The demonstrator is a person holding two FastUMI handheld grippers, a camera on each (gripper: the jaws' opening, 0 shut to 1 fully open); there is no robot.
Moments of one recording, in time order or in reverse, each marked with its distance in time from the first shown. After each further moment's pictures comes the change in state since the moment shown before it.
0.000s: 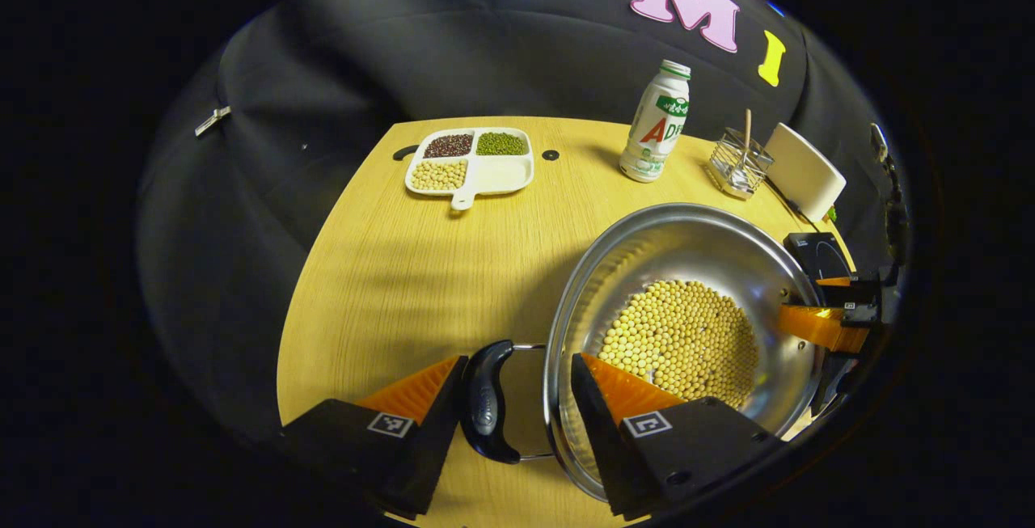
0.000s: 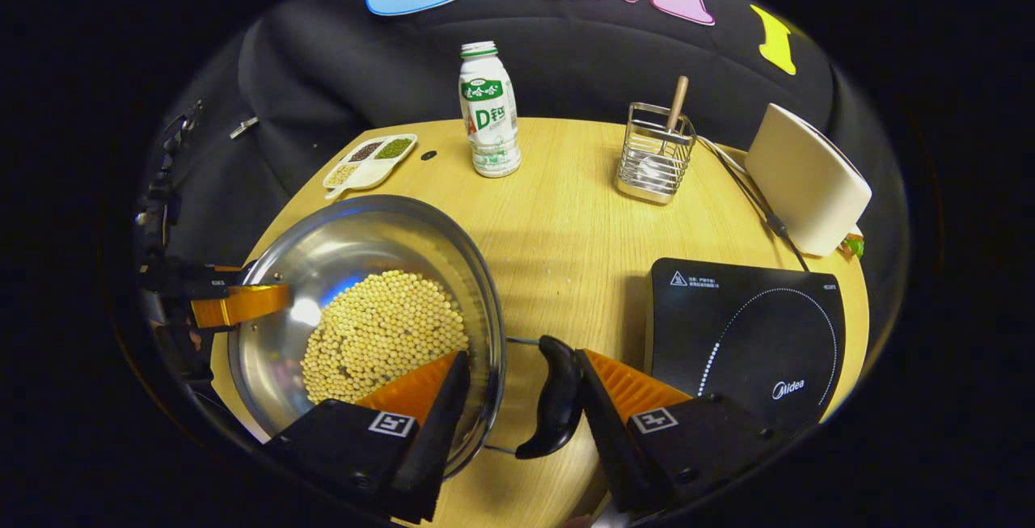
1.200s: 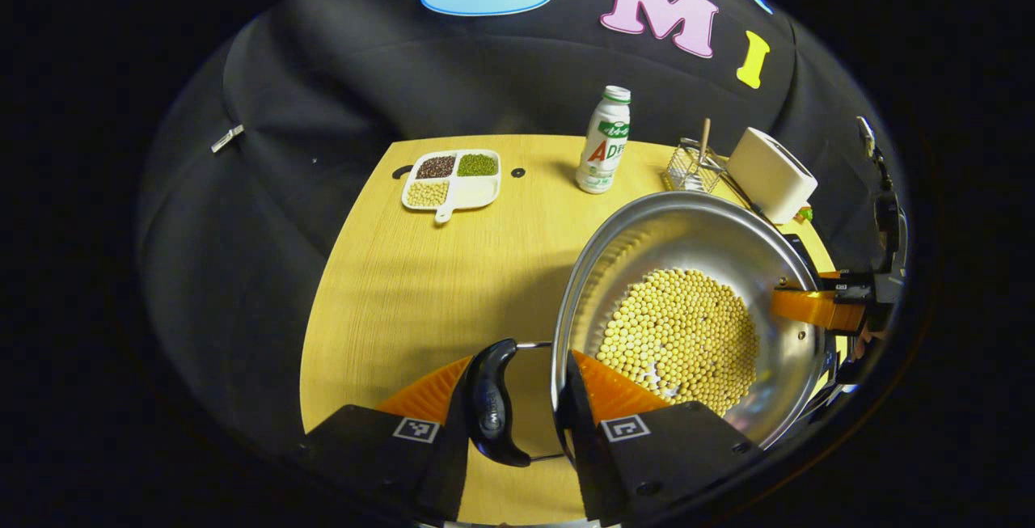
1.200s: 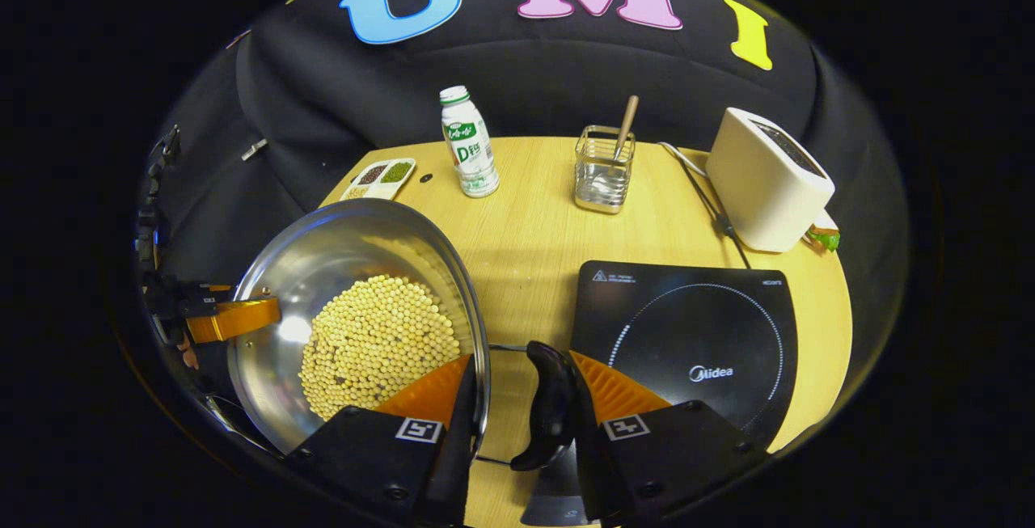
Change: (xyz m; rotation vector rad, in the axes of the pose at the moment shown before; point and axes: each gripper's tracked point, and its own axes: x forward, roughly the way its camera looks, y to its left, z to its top) left arm -0.108 -0.066 0.013 -0.009 -0.018 0.007; right arm -0.005 -0.017 0.027 0.032 -0.033 0.049
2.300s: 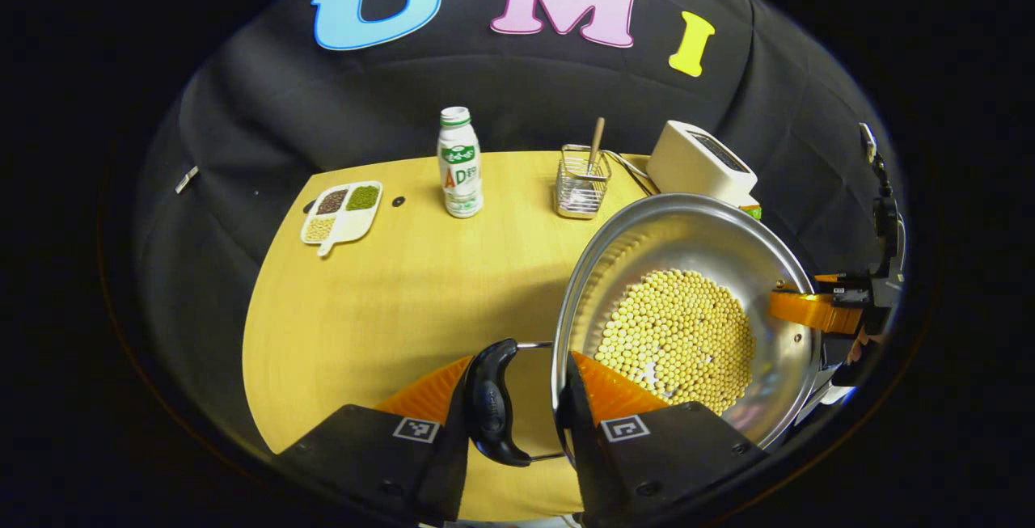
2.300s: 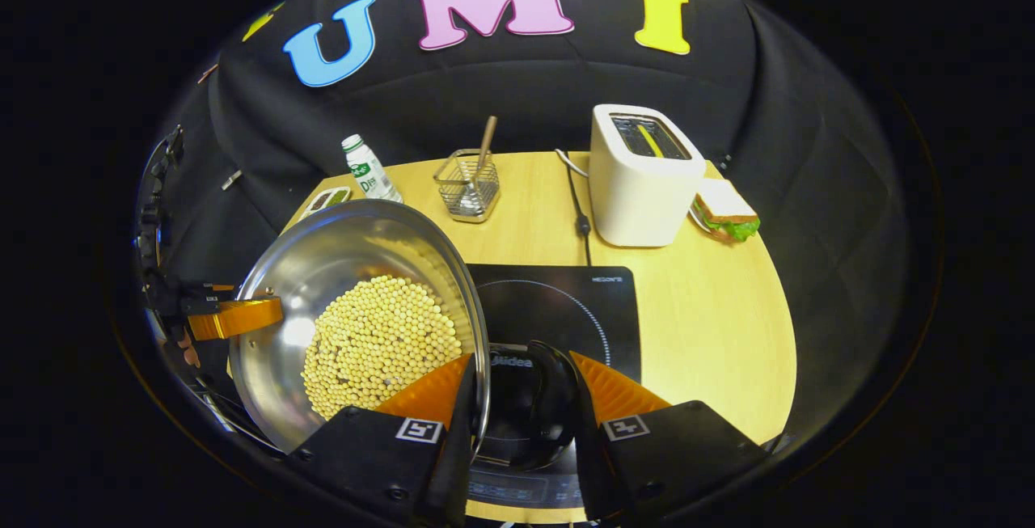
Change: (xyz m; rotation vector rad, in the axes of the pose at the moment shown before) left arm 0.007 -0.208 0.032 0.056 0.003 -0.090; right arm -0.057 -0.175 0.001 0.061 -0.015 -0.075
